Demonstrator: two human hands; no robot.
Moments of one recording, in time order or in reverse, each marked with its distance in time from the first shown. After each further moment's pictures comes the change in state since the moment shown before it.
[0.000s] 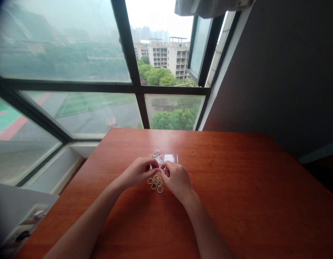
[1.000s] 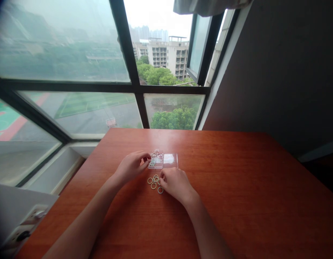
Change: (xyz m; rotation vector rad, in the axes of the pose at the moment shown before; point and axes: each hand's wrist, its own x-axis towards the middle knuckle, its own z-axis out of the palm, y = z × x) left_hand 0.000 -0.019 -0.011 0.303 0.184 -0.080; right_hand -0.005 -0.004 -0.003 -0.168 -0.251 0.020
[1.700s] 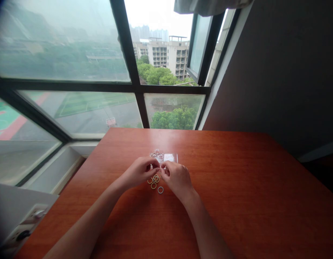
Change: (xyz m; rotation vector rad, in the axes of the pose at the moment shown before) left_hand -0.001 0.023 0.007 -0.288 -0.176 0.131; right_hand 0.003 0.000 -0.002 0.117 0.300 -0.026
